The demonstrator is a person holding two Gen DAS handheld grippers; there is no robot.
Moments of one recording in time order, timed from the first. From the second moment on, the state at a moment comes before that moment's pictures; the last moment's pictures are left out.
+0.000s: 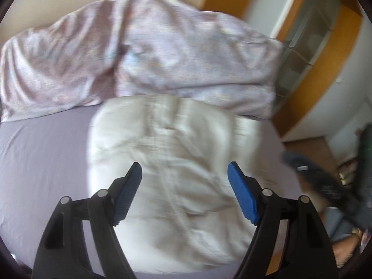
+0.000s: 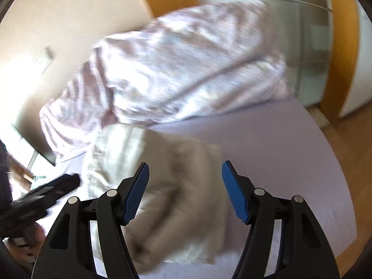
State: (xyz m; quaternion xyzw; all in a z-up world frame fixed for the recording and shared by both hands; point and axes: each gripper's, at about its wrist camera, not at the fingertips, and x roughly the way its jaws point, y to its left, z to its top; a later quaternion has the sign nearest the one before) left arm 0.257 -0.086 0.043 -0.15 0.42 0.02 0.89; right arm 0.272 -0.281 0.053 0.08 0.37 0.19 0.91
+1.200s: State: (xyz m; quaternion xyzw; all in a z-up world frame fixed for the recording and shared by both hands) left arm 0.288 -0.065 -0.035 -0.14 0.47 0.03 0.87; right arm 0.326 -0.220 -0.002 0.00 0.42 0.14 0.90
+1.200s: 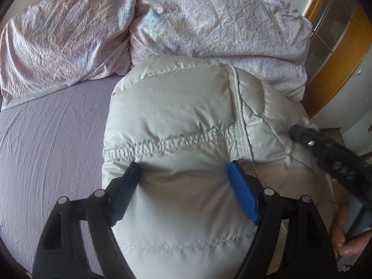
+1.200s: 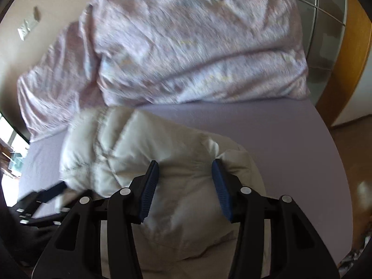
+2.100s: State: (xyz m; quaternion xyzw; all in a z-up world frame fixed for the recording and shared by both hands) left arm 0.316 -0.077 -0.043 -0.04 0.42 0.10 0.90; right arm 0.337 -0.233 -0.054 0.02 0.42 0.13 0.90
